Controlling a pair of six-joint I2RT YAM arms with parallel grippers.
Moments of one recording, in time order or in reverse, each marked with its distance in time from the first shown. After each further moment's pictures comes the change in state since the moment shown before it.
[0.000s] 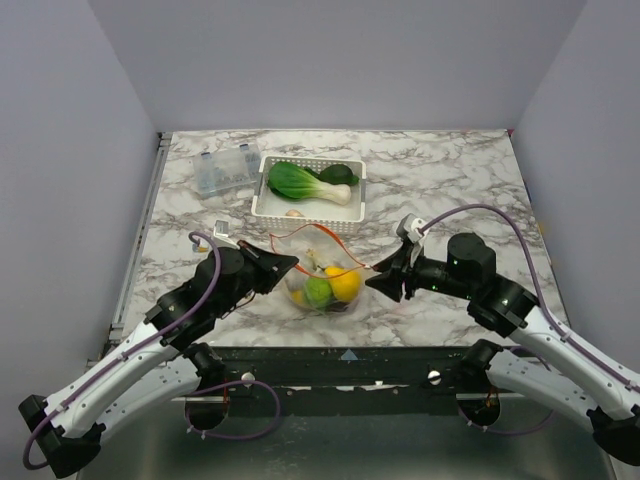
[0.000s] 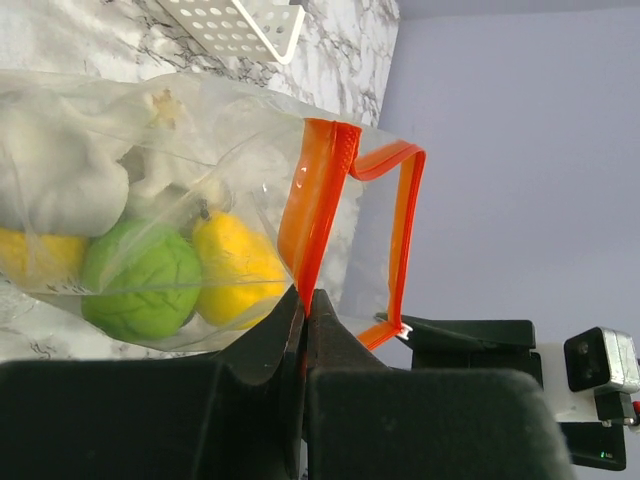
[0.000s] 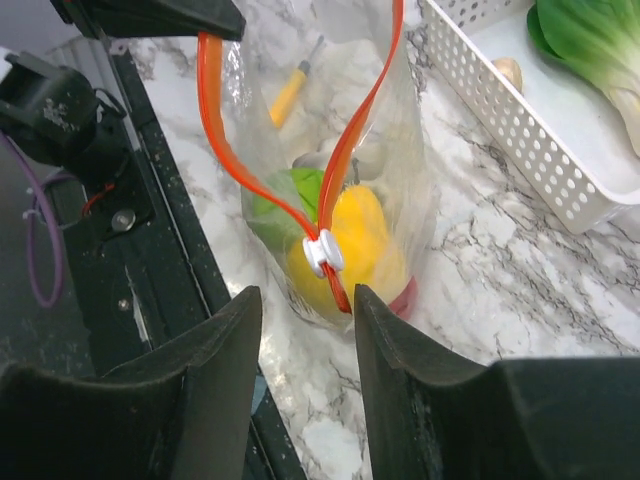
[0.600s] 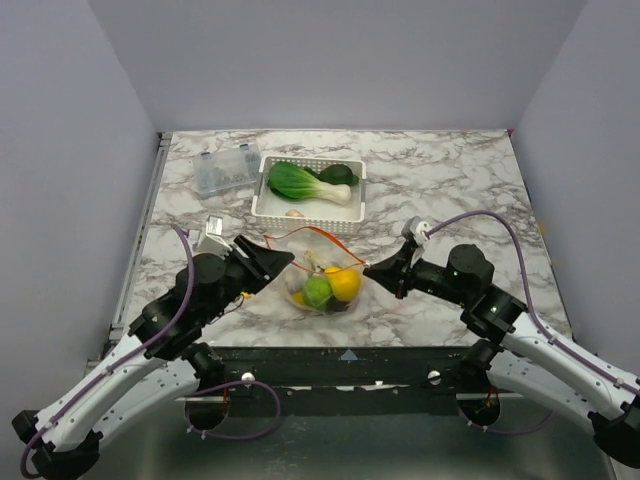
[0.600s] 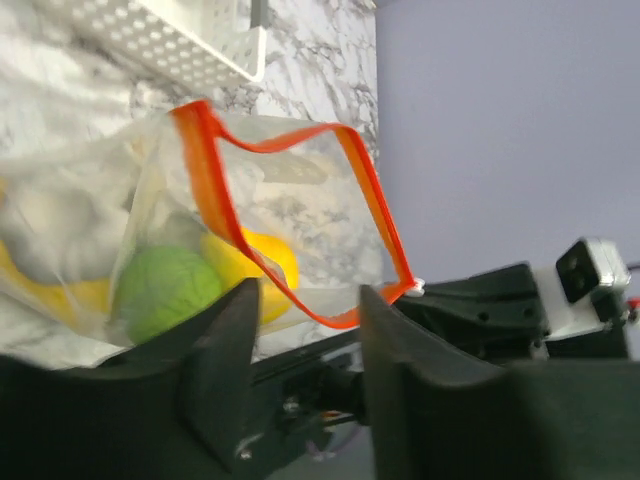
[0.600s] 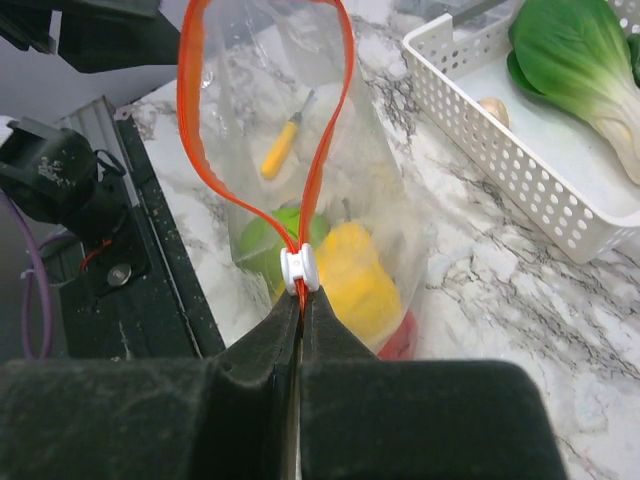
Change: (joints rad) left arm 0.000 -0.075 0.003 -0.004 -0.003 0.203; right arm 0.000 -0.029 -0.171 0.297 0.045 0.097
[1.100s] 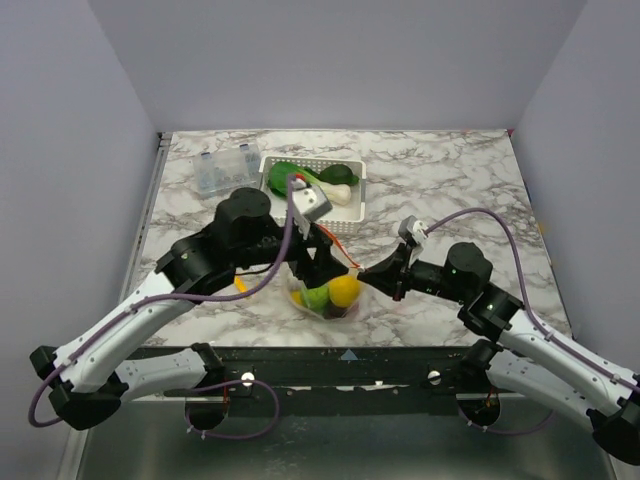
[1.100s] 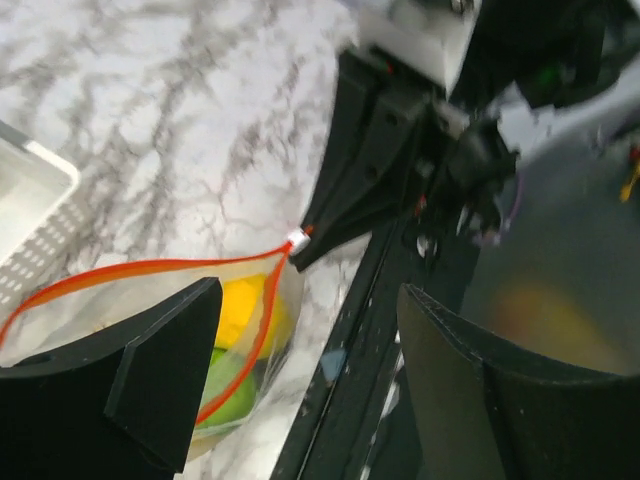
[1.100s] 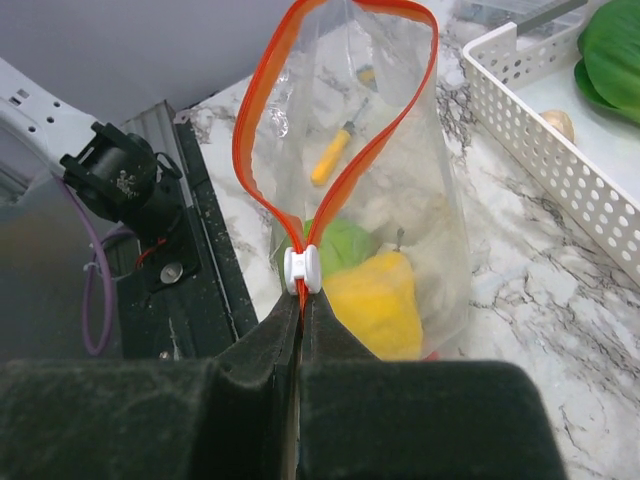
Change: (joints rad) left arm -0.061 0.428 0.571 -0.090 0.538 1.031; right arm 0.000 0.021 0.000 0.065 -0.102 0.063
